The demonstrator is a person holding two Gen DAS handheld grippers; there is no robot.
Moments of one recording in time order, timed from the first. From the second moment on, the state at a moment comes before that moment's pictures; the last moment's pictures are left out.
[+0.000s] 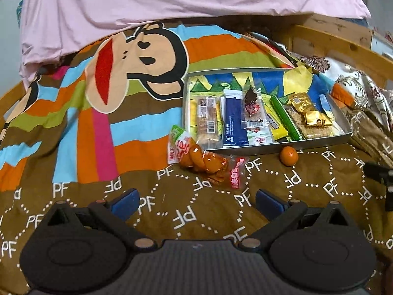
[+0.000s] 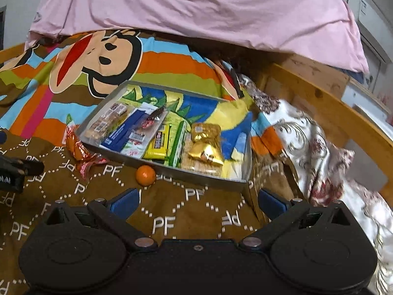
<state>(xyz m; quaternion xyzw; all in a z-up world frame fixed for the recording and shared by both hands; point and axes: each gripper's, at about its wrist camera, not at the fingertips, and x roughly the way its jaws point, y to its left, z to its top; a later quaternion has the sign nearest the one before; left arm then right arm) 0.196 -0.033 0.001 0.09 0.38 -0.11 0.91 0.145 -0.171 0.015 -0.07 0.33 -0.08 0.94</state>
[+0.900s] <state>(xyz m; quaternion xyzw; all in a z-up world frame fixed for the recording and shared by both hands) 0.263 0.001 -0.022 -0.04 0.47 -0.07 0.88 0.193 -0.136 -0.039 -0.08 0.32 0.02 0.94</state>
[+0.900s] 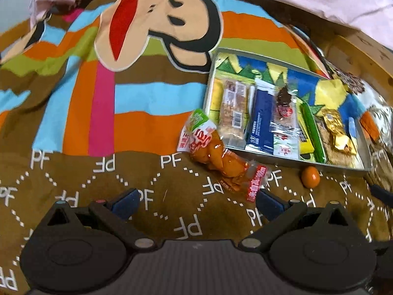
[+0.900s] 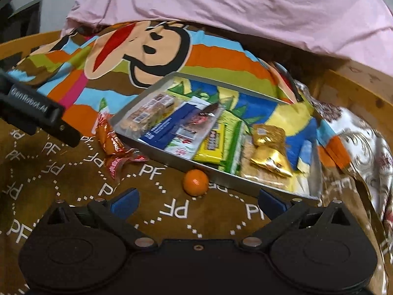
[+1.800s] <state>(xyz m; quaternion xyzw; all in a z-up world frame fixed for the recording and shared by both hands) 0.323 0.012 -0.066 -0.22 0.45 -0.10 0.86 0.258 -0.128 -0.072 -0.07 0.38 -0.01 0.92</state>
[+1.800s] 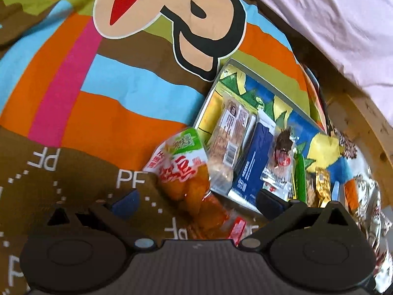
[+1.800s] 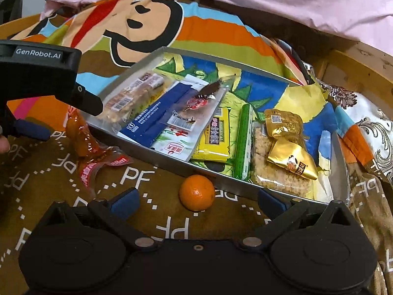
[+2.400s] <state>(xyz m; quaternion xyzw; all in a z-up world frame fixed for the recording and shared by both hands) 0.318 0.010 -0.091 -0.22 0.42 -0.09 0.88 0.270 -0.133 -0.086 -0.04 0.40 -0.02 0.92</state>
